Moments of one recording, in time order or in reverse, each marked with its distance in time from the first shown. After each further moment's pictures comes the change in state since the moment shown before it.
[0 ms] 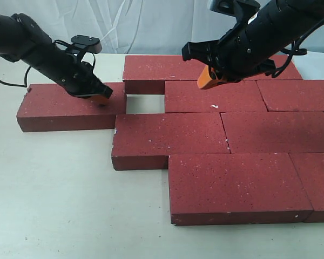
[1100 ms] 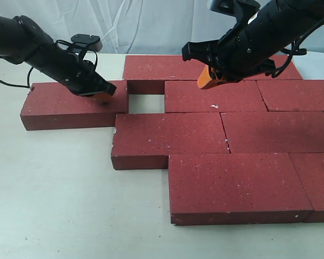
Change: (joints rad) left arm -0.002 0.006 0.004 -0.058 -0.062 0.000; right arm 0.000 0.000 0.000 0.000 -0.002 -0.002
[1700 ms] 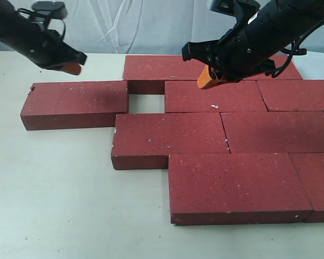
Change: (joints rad) left arm 0.110 -0.136 -0.028 0.154 0.044 -0.189; right arm 0.000 0.000 0.000 0.000 0.000 0.000
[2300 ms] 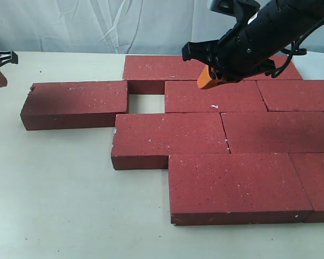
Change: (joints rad) left arm 0.292 -0.027 0.094 0.182 -0.047 -0.360; right arm 0.000 0.000 0.000 0.000 0.000 0.000
